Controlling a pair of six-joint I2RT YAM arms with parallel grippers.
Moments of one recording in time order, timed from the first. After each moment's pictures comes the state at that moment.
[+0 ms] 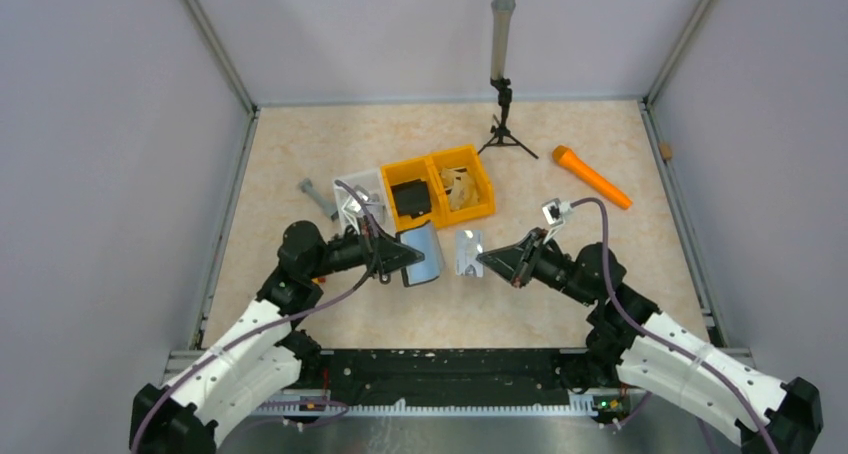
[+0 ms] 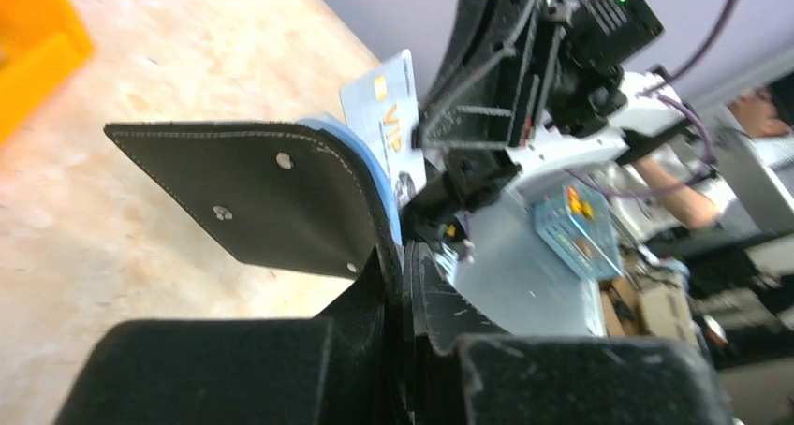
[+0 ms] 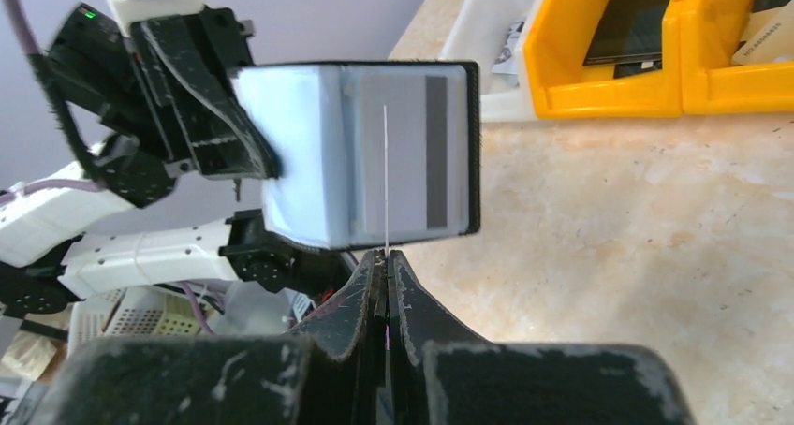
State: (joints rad) left arm -0.50 0.78 0.40 0.45 0.82 -0.82; right arm 0.80 0.57 0.37 0.17 -0.18 0.79
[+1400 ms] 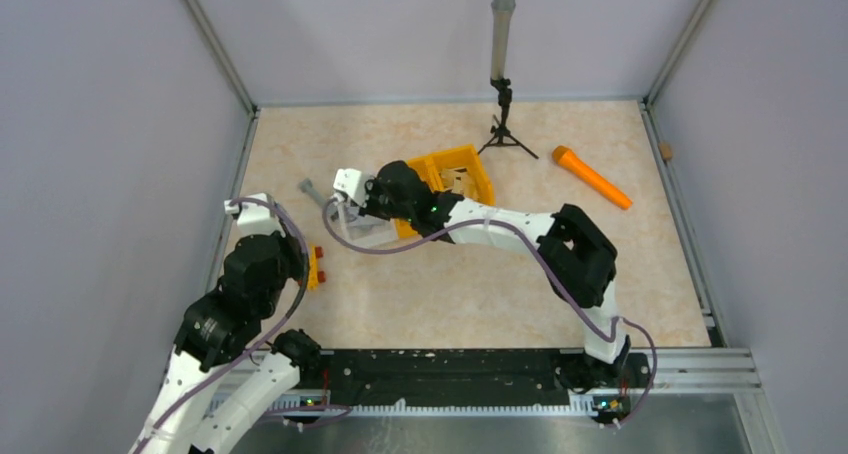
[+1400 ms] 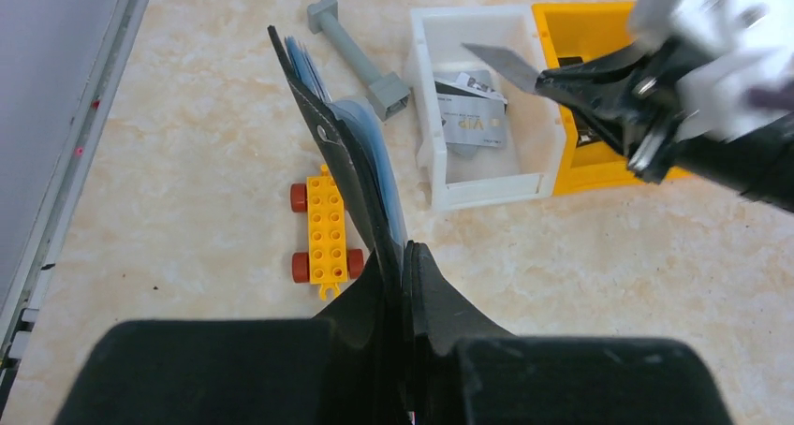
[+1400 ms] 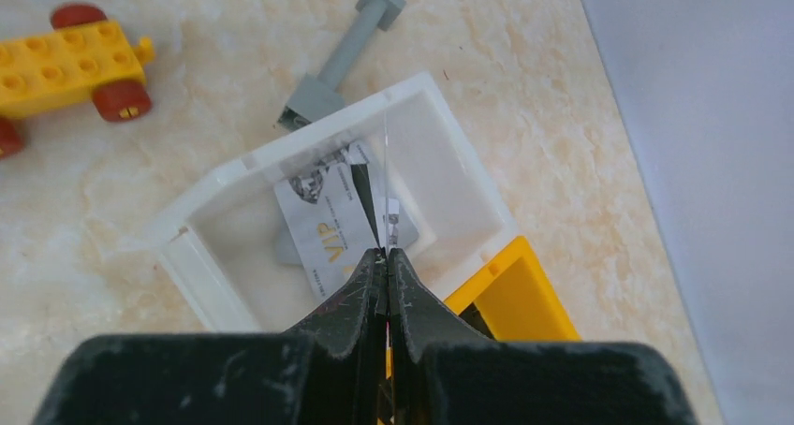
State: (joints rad) left arm -0.50 0.49 0.92 -0.90 -0.49 -0.42; right arm 1.00 1.99 1.55 0.07 -0.03 -0.48
